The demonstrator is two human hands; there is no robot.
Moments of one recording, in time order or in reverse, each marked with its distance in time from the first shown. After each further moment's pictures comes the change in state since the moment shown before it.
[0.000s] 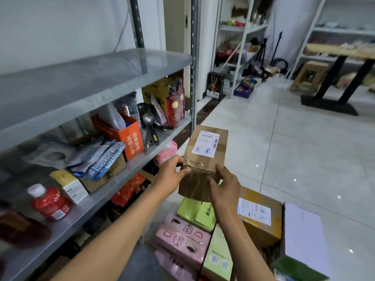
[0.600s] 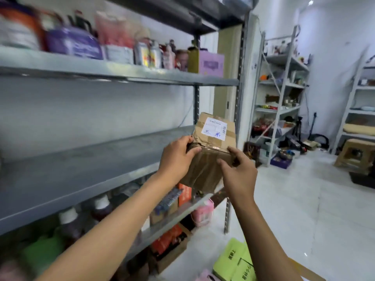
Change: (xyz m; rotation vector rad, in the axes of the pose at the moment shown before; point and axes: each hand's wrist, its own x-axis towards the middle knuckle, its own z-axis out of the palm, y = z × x) left_hand -0.139 0.196 -0.231 0.304 0.592 0.386; right_hand -0.065 -0.262 -0.092 0.451 0.032 -0.364
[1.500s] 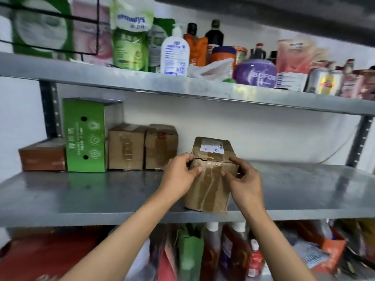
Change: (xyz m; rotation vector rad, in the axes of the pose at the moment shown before) left_hand -0.091 -0.188 -0.324 0.146 0.370 -0.455; right_hand -0.143 -0.168 0.302 0.403 -0.698 -0.121
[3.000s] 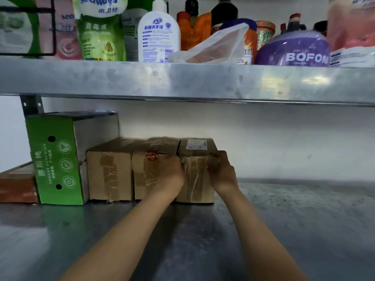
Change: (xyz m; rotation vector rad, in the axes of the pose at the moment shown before) left_hand 0.180 -0.077 0.054 0.777 0.114 -0.295; right_hand 0.192 0.093 0.134 -0.157 -0.303 0.019
